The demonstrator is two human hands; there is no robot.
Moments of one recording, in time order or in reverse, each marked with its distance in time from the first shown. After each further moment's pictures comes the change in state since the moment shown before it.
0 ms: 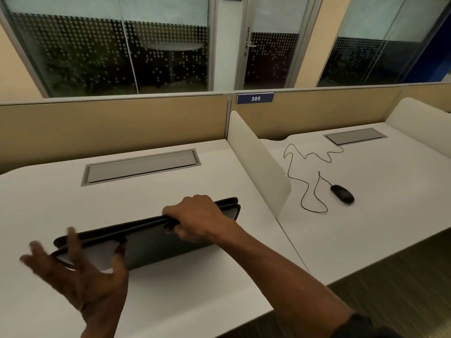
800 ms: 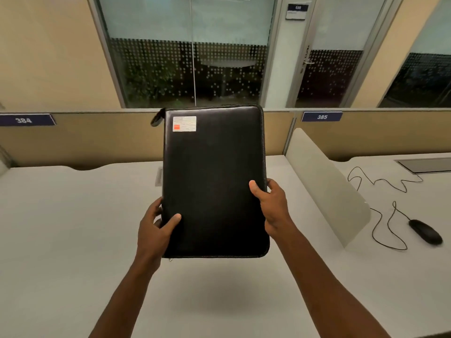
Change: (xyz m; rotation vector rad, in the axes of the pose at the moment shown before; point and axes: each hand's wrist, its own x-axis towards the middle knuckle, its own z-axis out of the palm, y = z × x) left_hand 0.114 -0.054 0.004 -0.610 -0.549 -0.527; right_hand 0.069 -0.008 0.012 1.434 0.584 0.710
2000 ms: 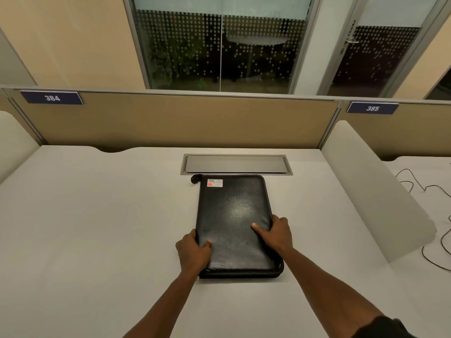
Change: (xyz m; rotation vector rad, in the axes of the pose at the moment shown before) left_hand 0.045 -0.141 0.017 0.469 0.034 -0.242; right_hand 0.089 0.183 0.029 -0.938 -0.124 0.037
